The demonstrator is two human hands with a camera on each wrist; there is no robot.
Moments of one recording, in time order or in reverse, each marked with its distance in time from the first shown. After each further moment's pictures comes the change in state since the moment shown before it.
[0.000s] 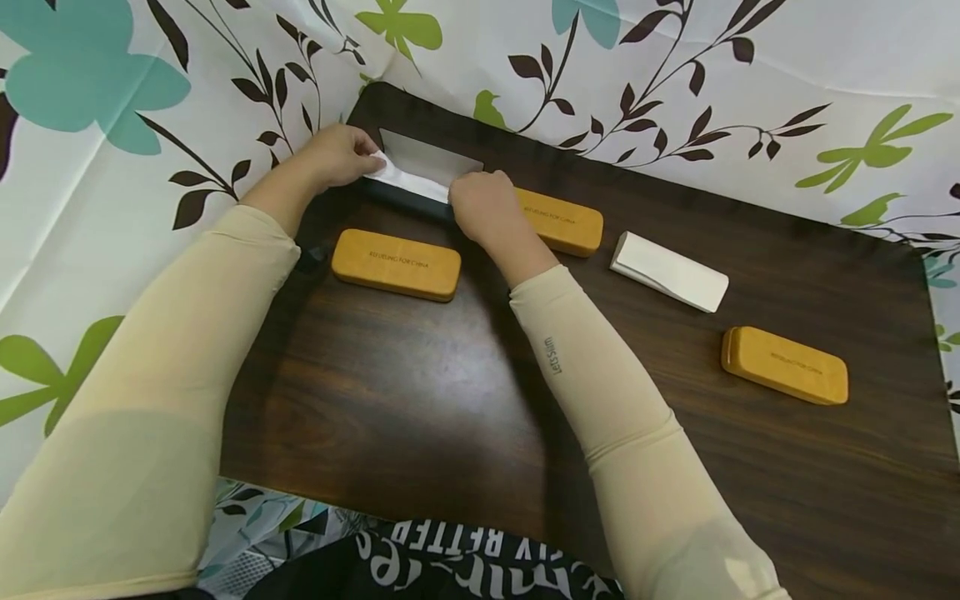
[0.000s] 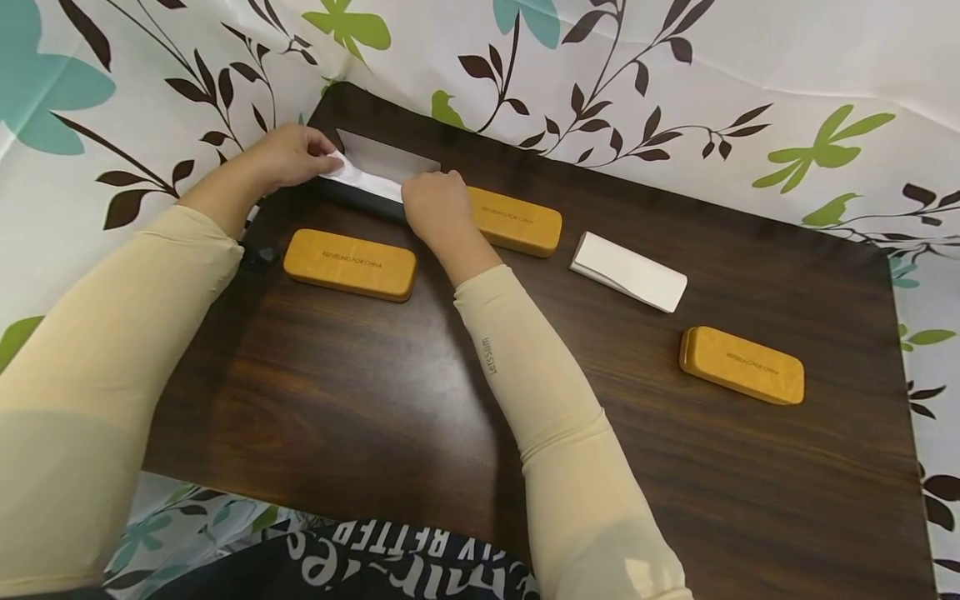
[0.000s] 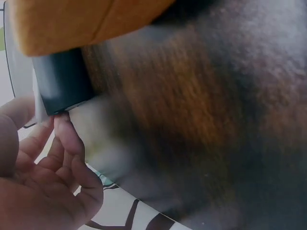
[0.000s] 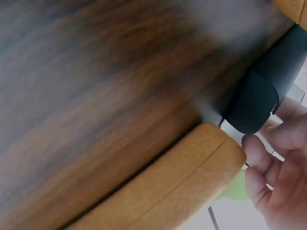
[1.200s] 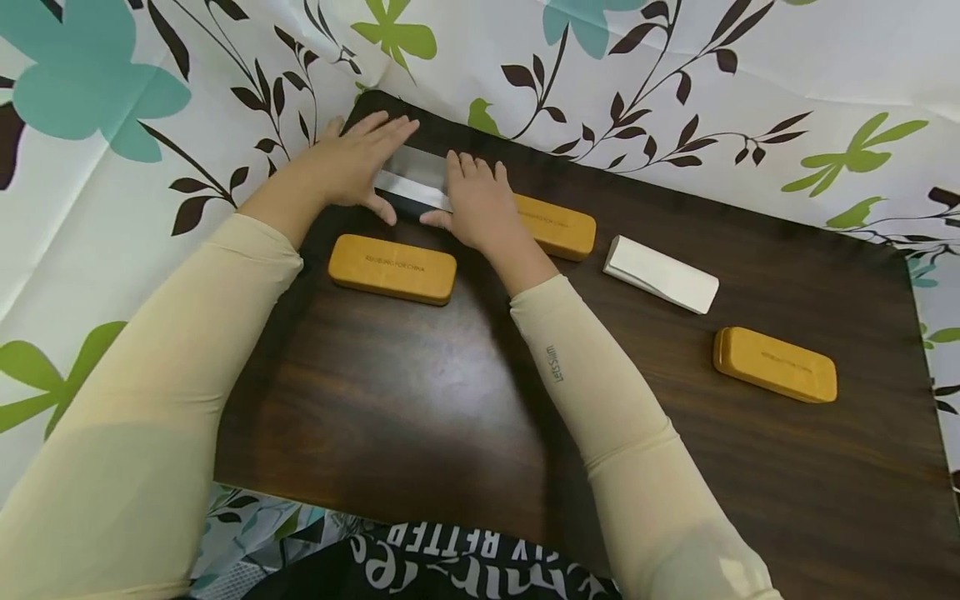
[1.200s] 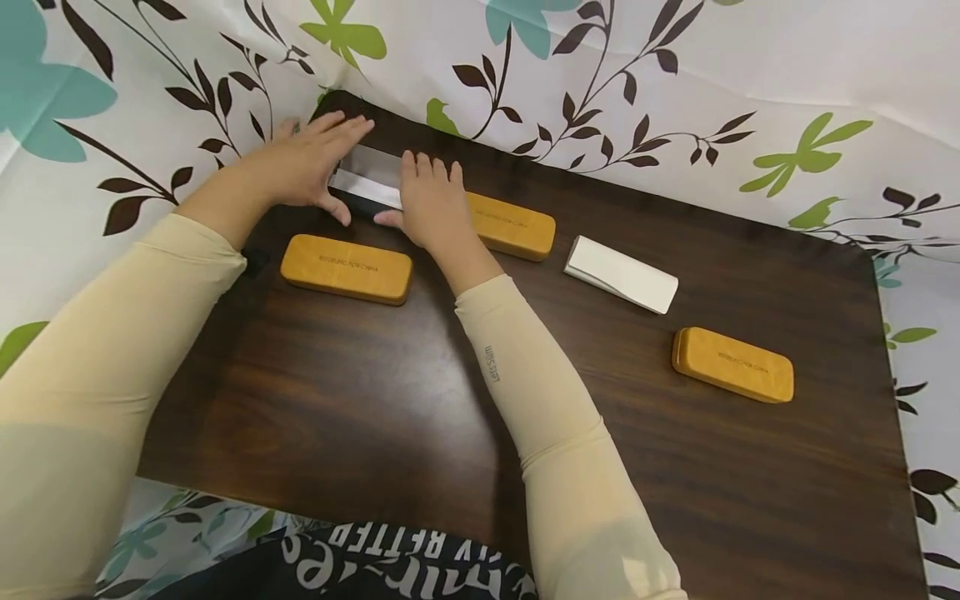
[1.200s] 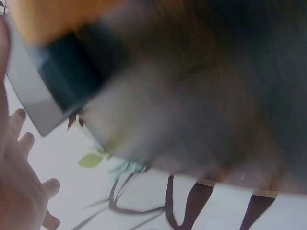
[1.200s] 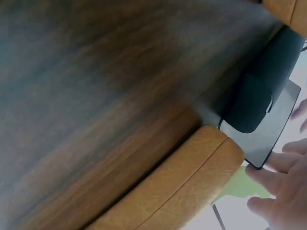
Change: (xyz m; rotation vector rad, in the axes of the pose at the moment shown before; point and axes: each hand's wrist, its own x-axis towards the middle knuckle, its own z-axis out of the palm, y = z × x) left_hand -0.012 0.017 -0.002 0.583 -0.002 0.437; right_hand -0.004 0.003 -0.005 0.156 0.030 0.080
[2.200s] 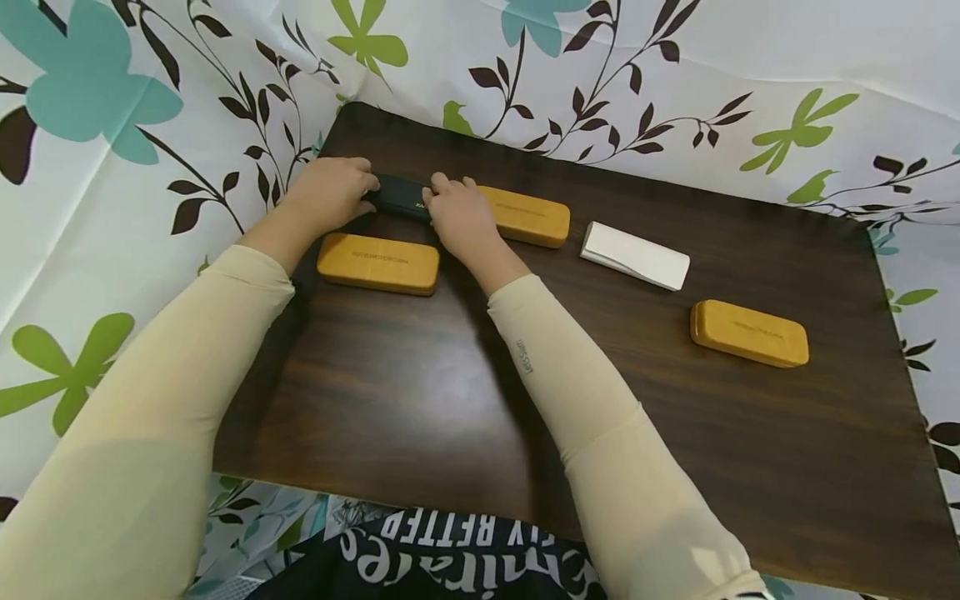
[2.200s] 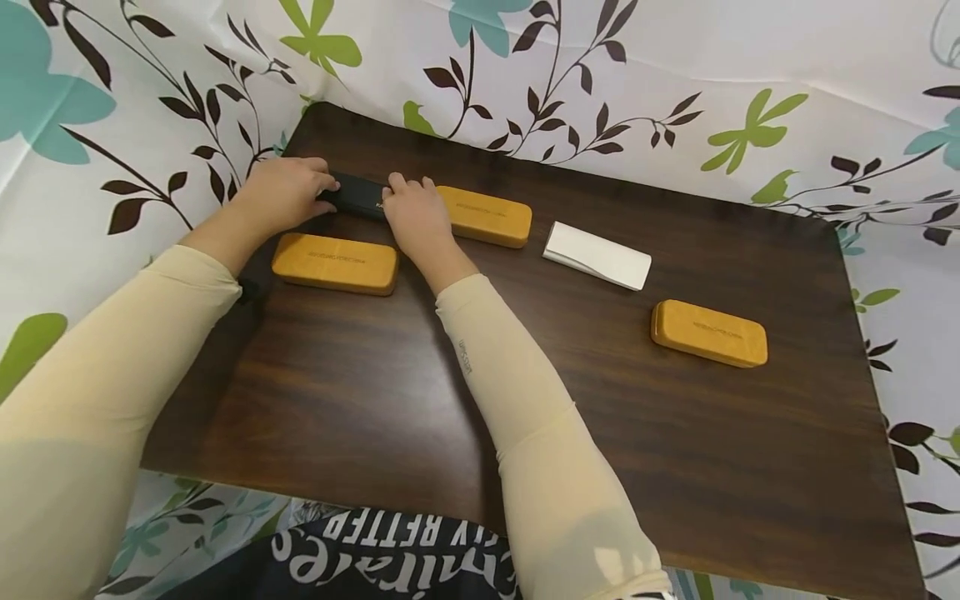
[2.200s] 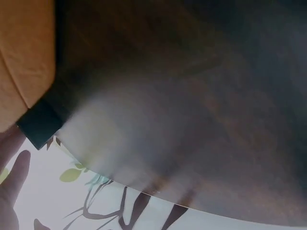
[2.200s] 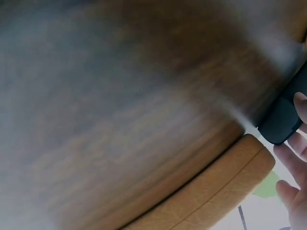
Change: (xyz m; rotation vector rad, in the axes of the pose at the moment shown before) left_hand -0.023 0.031 0.019 0.153 0.165 0.068; right_hand -0.023 -0.007 0.020 -0.177 0.110 -0.085
